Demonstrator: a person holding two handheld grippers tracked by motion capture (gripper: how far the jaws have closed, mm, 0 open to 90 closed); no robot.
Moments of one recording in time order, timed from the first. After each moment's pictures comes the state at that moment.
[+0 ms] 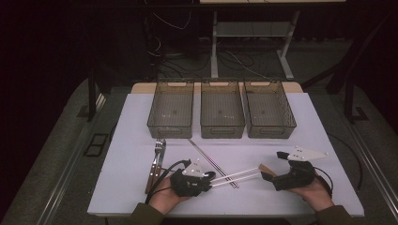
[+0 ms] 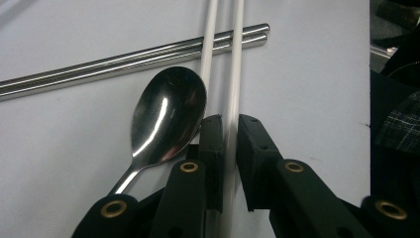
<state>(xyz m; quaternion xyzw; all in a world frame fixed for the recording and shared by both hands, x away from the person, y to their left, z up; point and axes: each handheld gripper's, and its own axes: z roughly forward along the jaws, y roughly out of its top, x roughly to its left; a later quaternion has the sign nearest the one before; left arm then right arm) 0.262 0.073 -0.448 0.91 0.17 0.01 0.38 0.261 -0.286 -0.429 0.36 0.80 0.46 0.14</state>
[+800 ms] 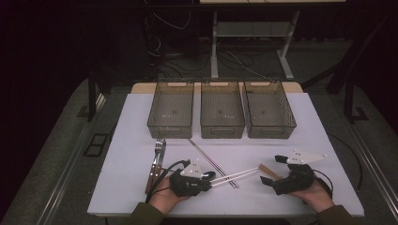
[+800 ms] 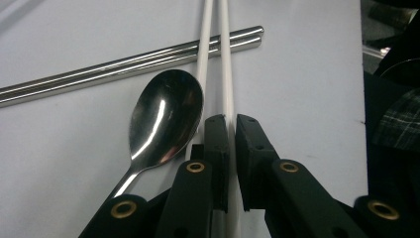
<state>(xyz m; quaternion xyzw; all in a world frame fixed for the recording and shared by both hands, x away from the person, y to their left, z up) 0.262 0.077 -0.447 0.91 0.15 0.01 0.39 0.257 -0.285 -0.436 0.35 0.81 0.46 0.12</state>
